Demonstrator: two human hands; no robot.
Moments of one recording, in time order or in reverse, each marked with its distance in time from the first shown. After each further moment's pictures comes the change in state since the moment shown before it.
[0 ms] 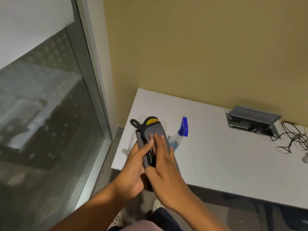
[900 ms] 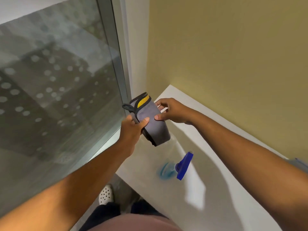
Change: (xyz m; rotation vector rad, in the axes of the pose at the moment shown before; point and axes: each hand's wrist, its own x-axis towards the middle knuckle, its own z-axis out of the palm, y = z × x) left_hand 0.207 0.038 -0.001 0.332 0.763 0.314; right_hand 0.367 0.146 -0.053 0.069 -0.671 -0.186
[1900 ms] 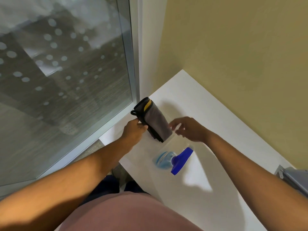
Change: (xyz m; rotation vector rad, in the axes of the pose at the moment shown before) left_hand 0.020 -0.092 0.010 0.334 -0.022 -0.191; right_hand -0.032 0.116 0.028 -0.216 -0.188 -0.096
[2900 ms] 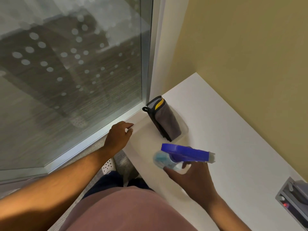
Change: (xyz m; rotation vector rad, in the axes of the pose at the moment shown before) left_hand -0.019 -0.075 -0.071 0.443 0.238 0.275; right_hand -0.132 -0.098 0.103 0.247 0.501 0.039
